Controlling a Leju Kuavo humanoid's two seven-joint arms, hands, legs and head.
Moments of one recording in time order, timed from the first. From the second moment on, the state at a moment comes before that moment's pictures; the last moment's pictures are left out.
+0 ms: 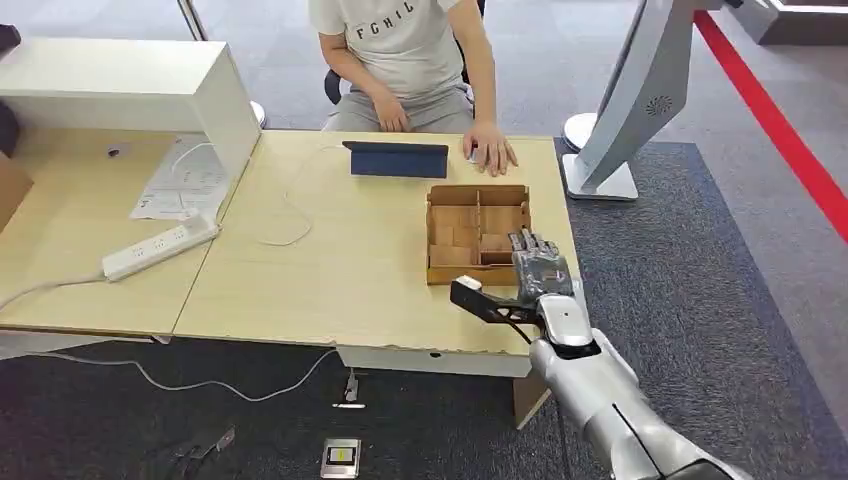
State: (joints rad) left arm -0.26 0.31 -0.65 -0.19 0.59 -0.10 0.00; right arm -0.74 0.06 0.54 -0.43 1.26 -0.16 0.16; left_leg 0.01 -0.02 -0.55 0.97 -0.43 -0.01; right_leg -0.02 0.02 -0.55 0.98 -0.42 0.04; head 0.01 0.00
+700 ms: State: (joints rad) left arm -0.27 0.30 -0.65 -0.19 0.58 -0.10 0.01; right arm -0.78 0.07 0.56 -0.41 1.32 -0.13 0.14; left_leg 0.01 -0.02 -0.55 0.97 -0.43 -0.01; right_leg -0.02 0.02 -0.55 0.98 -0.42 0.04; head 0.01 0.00
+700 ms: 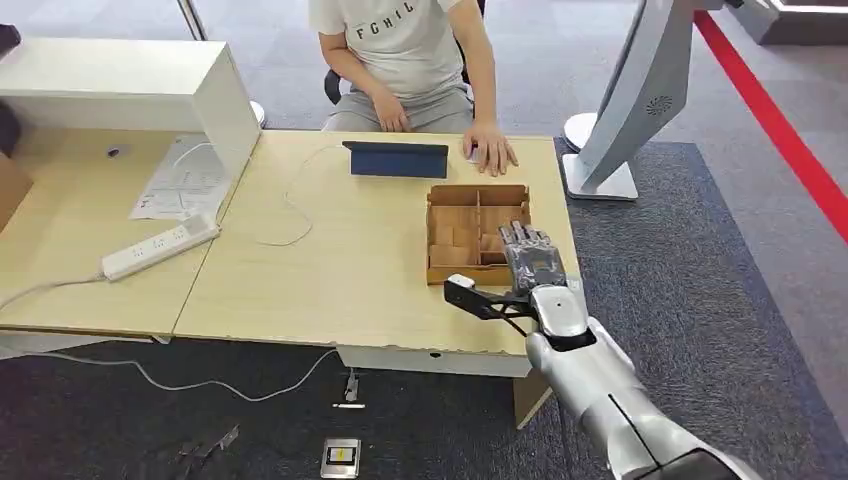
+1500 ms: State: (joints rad) left arm -0.28 0.30 -0.65 -0.19 0.57 -0.11 0.01; right arm -0.78 0.07 0.57 -0.40 1.34 -0.11 0.14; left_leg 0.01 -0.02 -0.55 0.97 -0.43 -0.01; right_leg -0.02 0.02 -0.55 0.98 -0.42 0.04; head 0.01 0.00
